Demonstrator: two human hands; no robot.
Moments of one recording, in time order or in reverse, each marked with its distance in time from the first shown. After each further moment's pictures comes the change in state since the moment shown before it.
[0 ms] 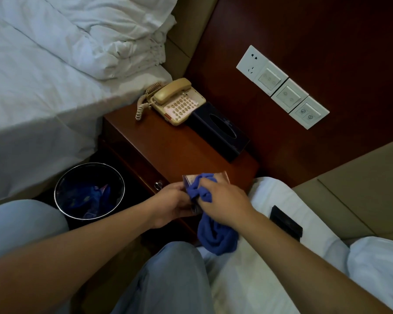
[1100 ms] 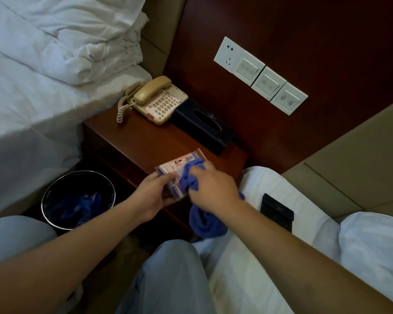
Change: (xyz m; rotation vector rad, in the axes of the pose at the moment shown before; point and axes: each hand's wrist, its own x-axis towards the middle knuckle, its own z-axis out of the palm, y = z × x) left_hand 0.007 0.014 0.001 -0.062 0.287 0.087; right_hand 0.004 -0.009 -0.011 -0.020 0.076 0.126
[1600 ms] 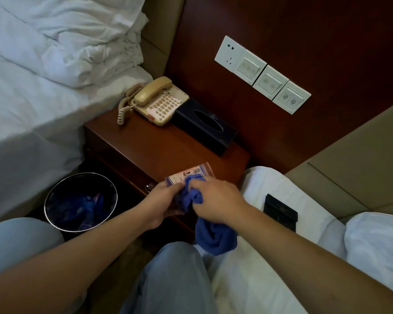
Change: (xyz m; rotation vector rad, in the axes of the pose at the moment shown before) left_hand -0.007 -0.008 0.014 0.210 -0.040 -0.035; right_hand -0.014 0.010 -0.005 0.023 -0.140 -0.112
